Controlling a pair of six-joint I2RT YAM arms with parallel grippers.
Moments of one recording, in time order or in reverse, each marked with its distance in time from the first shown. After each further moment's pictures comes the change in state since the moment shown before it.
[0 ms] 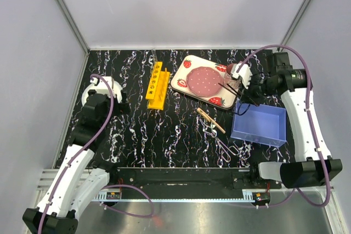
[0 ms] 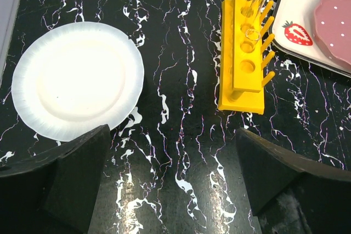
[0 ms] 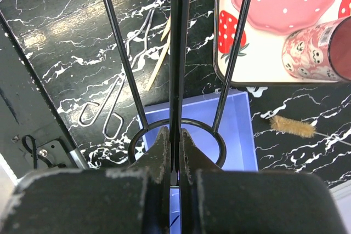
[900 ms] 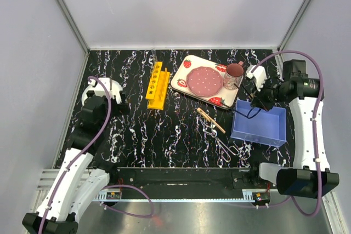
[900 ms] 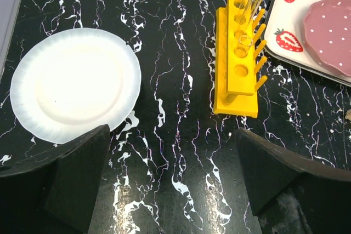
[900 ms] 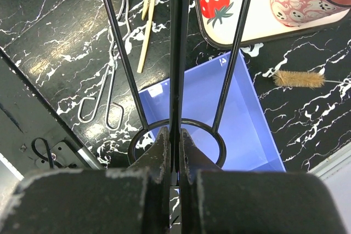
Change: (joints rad) left arm 0.000 -0.029 -0.009 0.007 0.008 -0.008; right arm -0.198 -0.101 -0.098 0.003 -0.006 0.047
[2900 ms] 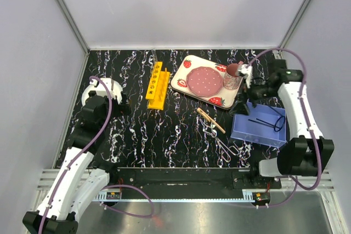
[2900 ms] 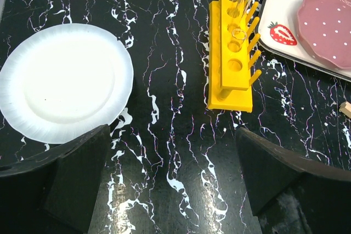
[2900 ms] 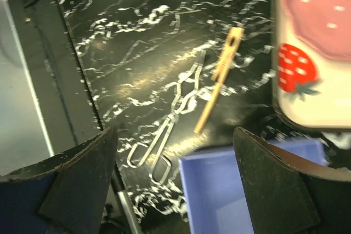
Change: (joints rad) left arm 0.000 -0.005 -0.009 0.000 0.034 -0.007; right arm -0.003 0.187 -0.066 0.021 -0.352 -0.087
